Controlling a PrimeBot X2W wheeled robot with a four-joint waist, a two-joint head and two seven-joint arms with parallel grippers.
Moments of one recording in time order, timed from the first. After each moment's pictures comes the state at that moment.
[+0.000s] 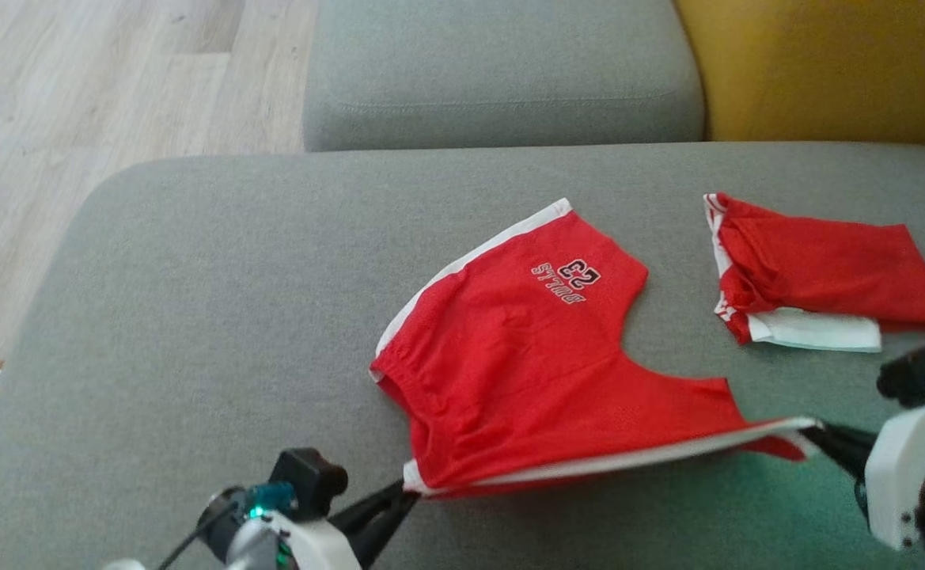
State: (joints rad) left arm -0.15 0.53 -0.97 0.00 -0.70 0.07 0.05; right arm -0.20 -0.86 0.76 0.24 0.93 0.13 0.34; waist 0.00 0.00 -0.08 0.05
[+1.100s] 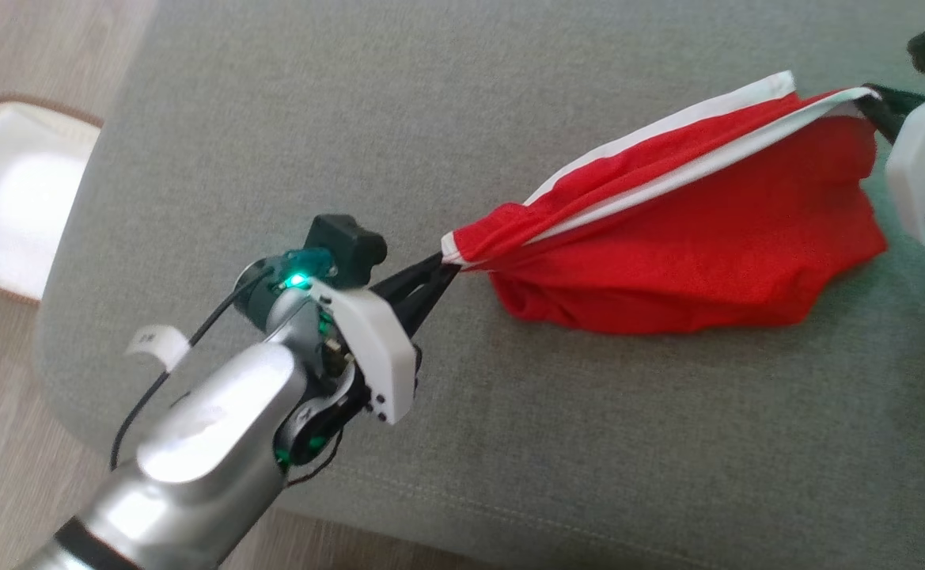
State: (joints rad) left arm -0.61 0.32 -0.90 0.26 -0.71 -0.01 0.10; right arm -0.95 -0.80 0.90 0.45 0.63 0.13 0.44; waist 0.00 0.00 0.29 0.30
